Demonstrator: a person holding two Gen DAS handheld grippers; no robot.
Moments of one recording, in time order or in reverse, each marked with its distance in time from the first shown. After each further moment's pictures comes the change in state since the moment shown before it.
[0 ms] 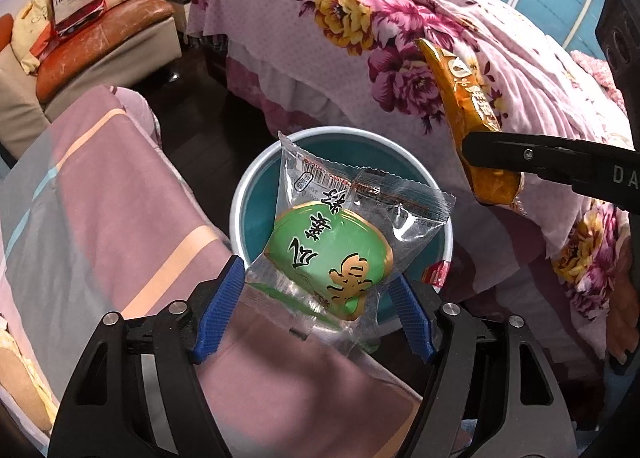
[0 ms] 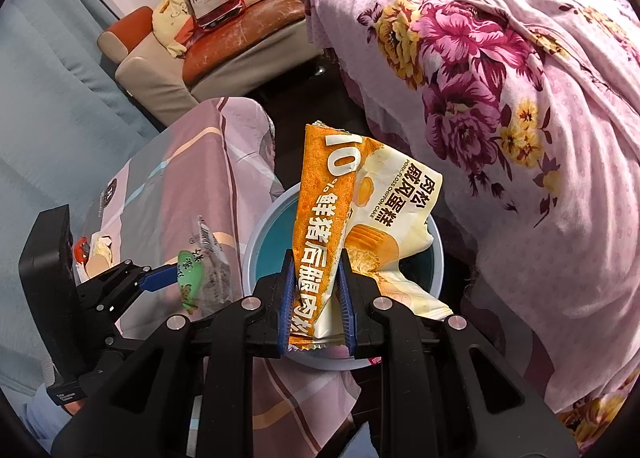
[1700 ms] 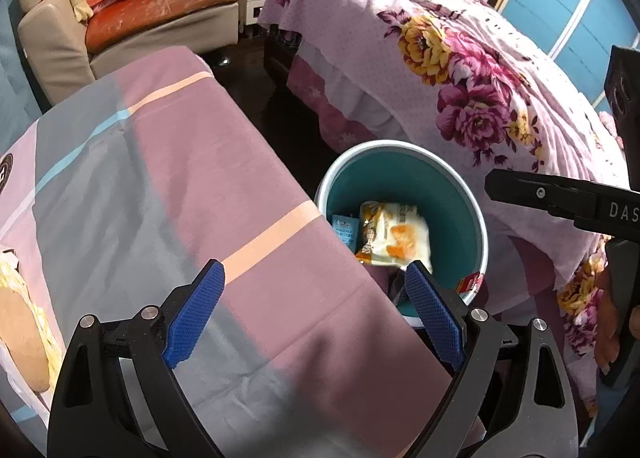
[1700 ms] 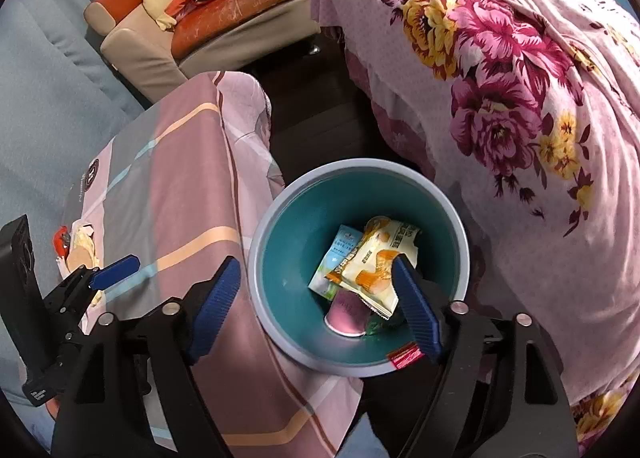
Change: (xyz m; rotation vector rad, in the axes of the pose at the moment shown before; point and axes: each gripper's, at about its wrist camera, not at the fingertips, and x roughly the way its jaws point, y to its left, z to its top) left arm -0.035 0.076 -0.031 -0.205 -0.049 0.038; right arm 0.033 0.044 0.009 -0.027 0.087 -0.076
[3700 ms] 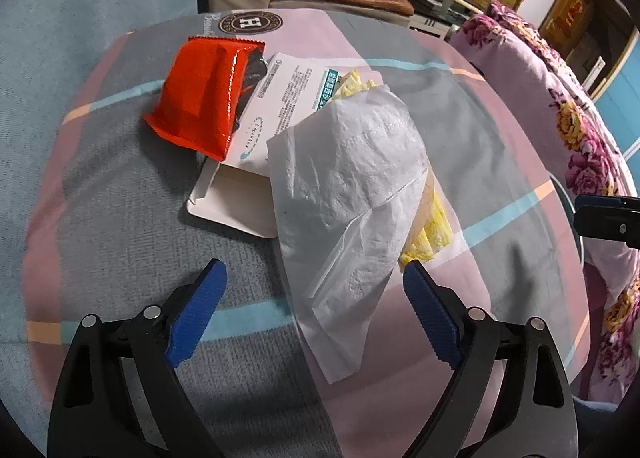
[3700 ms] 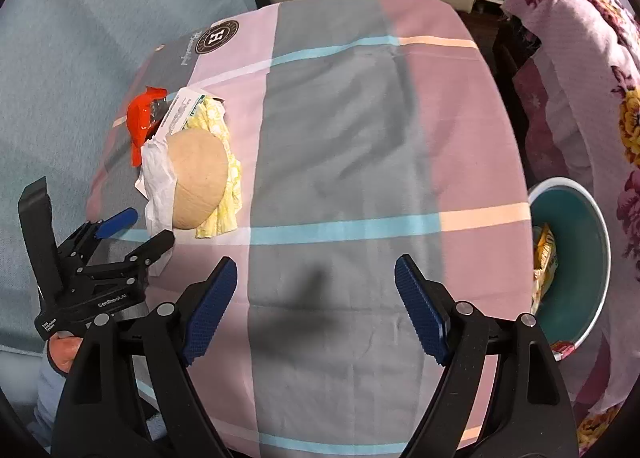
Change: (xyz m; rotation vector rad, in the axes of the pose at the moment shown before) left arm -0.099 0.272 -0.161 -0.362 -0.060 0.186; right arm 0.061 0.275 -0.064 -0.389 0.209 0.073
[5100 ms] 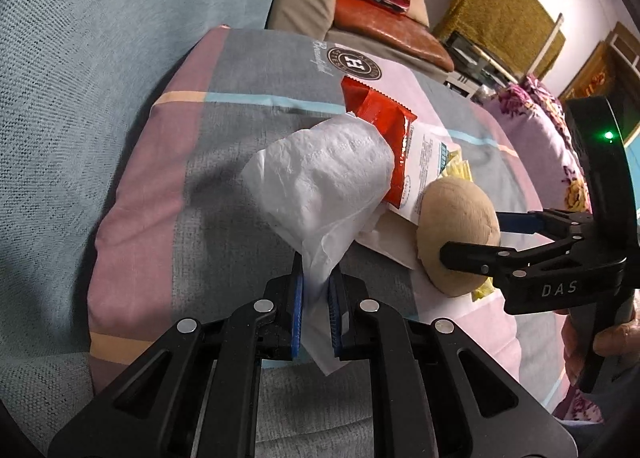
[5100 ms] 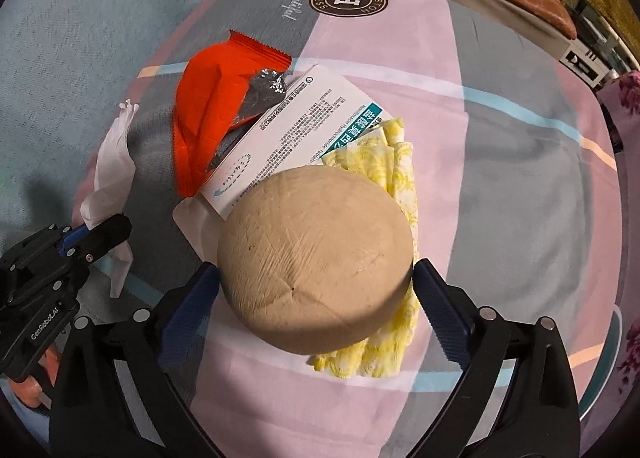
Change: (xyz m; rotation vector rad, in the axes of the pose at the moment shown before) left arm -0.034 0.100 0.001 -0.199 -0.101 -0.018; right arm 0.104 0.145 0.061 -0.274 0.057 -0.025
